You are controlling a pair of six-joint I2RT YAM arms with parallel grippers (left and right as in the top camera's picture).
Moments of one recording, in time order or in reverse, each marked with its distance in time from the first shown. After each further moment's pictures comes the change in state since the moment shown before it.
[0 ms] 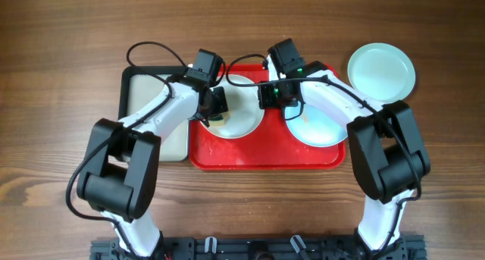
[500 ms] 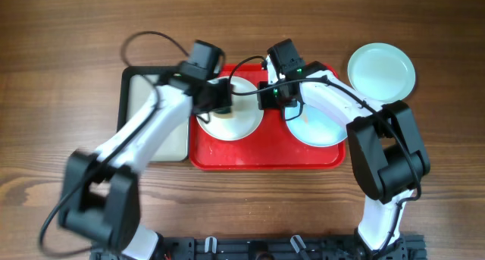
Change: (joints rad) left arm -0.004 -0.191 0.041 -0.102 0.095 0.024; right arm 0.003 0.000 -0.001 0.000 -0.012 0.000
